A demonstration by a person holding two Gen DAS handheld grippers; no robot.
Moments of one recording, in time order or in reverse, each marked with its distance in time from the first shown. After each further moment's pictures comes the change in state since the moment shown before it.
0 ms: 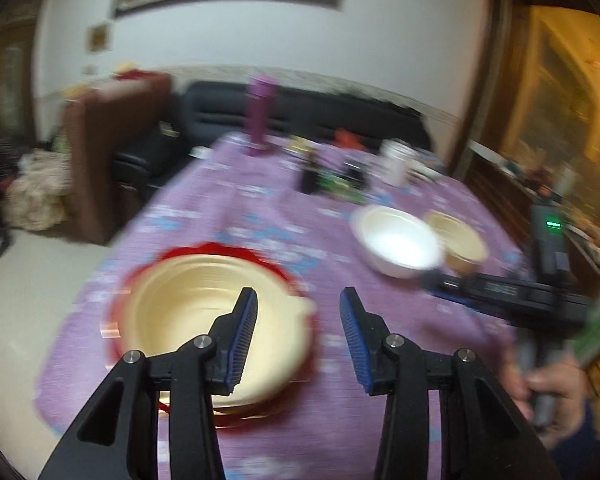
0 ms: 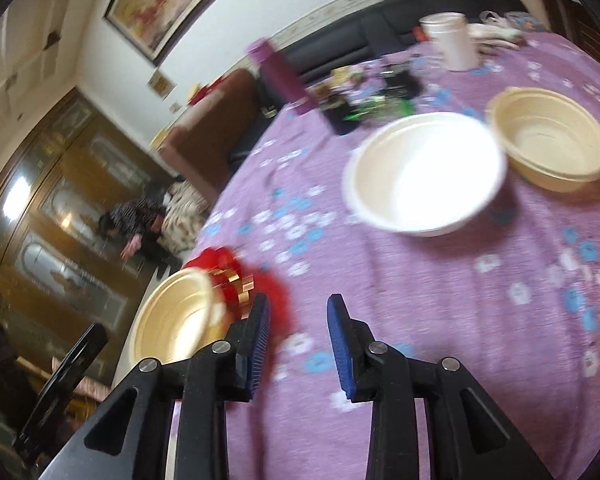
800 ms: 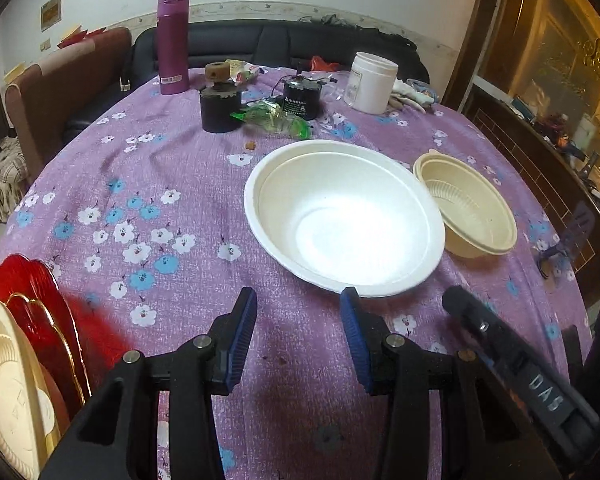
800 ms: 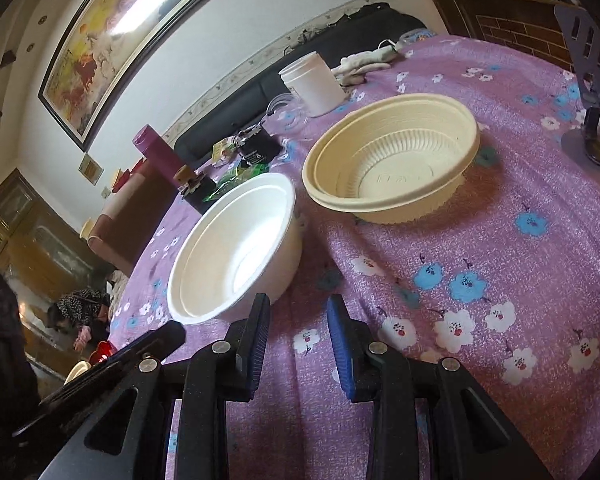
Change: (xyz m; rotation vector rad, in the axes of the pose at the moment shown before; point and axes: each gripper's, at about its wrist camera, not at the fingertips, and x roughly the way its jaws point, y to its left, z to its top) left arm 0.192 -0.101 0.017 0.036 0.213 0.036; right arm -0.014 -0.095 0.001 0.152 -0.252 -0.188
